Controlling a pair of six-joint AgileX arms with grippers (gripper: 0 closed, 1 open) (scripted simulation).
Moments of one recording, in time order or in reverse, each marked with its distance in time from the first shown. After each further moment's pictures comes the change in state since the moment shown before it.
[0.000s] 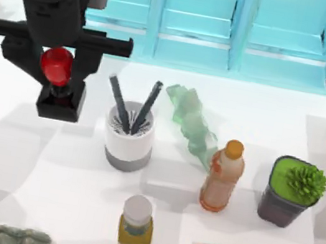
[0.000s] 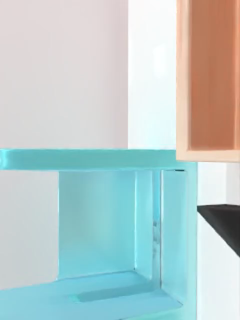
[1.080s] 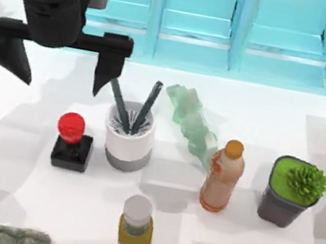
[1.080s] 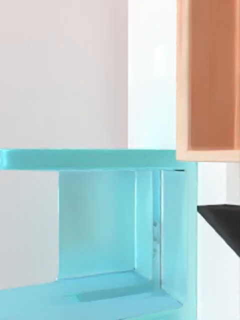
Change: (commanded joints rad) left arm 0.000 0.000 0.000 0.000 0.000 0.000; right arm 0.000 0.000 0.000 0.000 0.000 0.000
